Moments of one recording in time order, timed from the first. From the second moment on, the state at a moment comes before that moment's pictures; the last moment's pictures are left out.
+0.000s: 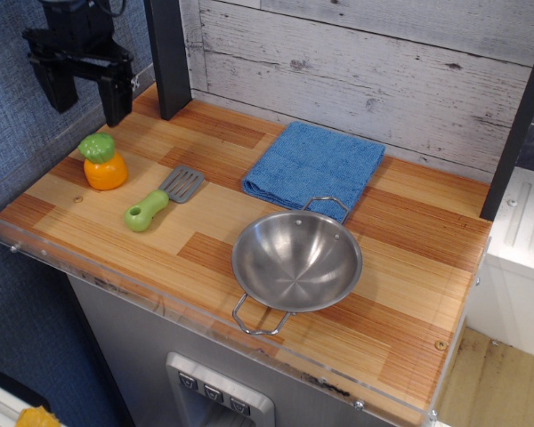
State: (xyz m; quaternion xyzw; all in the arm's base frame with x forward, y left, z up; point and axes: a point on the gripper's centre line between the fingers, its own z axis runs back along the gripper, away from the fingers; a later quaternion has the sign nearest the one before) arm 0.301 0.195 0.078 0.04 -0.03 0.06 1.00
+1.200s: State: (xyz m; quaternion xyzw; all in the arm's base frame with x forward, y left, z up) arm 0.288 0.194 0.033 0.01 0.01 0.07 1.00
